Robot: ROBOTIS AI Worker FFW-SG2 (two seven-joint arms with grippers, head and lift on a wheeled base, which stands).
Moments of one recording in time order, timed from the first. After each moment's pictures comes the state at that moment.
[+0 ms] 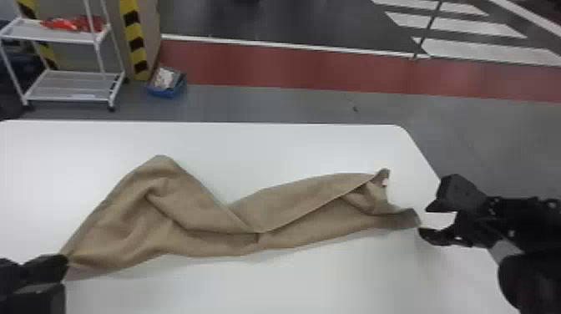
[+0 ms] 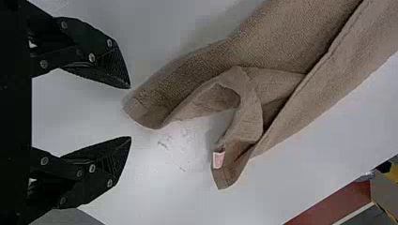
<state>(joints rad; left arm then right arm) 0.46 0.29 0.22 -2.07 -1.08 -0.08 -0.92 -0.02 -0.19 -0.49 -1.66 1.06 0.04 1.26</state>
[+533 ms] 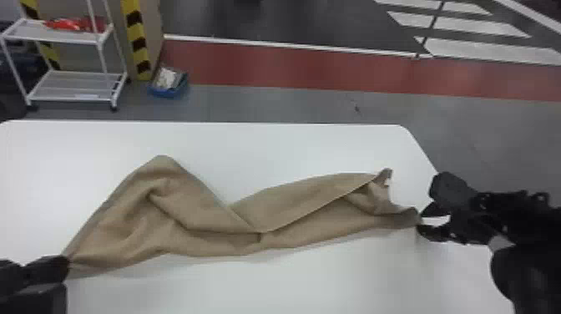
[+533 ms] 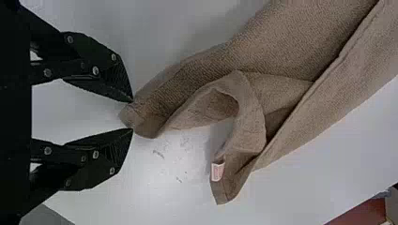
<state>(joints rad) 0.46 0.29 0.22 -2.06 -1.08 -0.08 -0.92 -0.06 -0.19 -0.45 -1.61 1.11 0.06 1.29</state>
